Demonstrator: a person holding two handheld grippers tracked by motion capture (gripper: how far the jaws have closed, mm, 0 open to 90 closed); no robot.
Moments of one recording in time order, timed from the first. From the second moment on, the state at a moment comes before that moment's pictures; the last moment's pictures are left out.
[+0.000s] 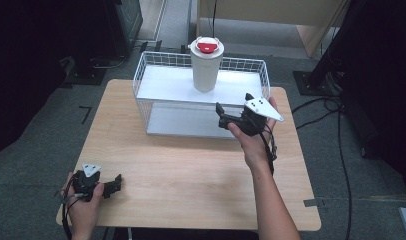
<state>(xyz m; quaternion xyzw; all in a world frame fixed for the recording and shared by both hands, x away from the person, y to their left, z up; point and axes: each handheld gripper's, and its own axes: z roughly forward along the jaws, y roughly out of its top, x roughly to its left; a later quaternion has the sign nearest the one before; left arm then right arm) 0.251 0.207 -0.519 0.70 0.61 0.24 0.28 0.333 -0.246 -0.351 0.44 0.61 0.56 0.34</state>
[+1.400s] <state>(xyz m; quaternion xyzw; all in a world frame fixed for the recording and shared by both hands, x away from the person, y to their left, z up) 0.251 0.207 -0.519 0.71 0.61 0.24 0.28 0.267 -0.306 -0.406 0.49 0.60 0.52 0.36</state>
